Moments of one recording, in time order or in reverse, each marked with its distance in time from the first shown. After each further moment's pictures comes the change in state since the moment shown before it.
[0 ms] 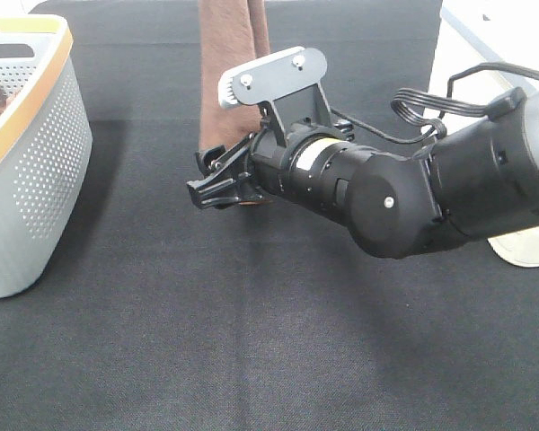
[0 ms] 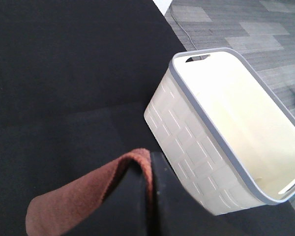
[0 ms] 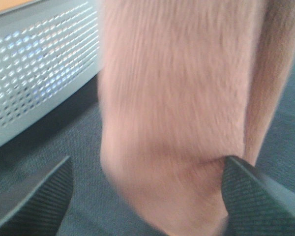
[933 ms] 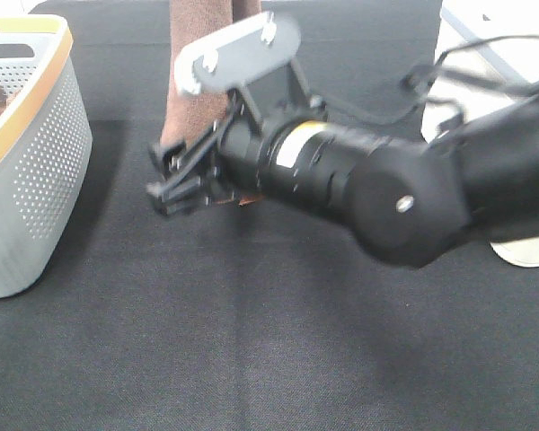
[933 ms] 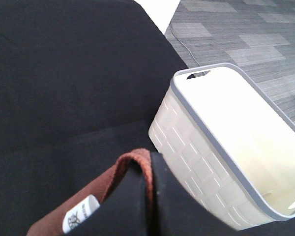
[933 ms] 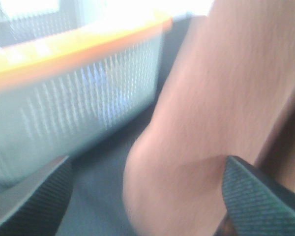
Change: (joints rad) left arm -0.008 -0.001 0.000 0.034 -0.062 0.020; right arm 0.082 -0.077 -0.001 -0.077 0.055 0.001
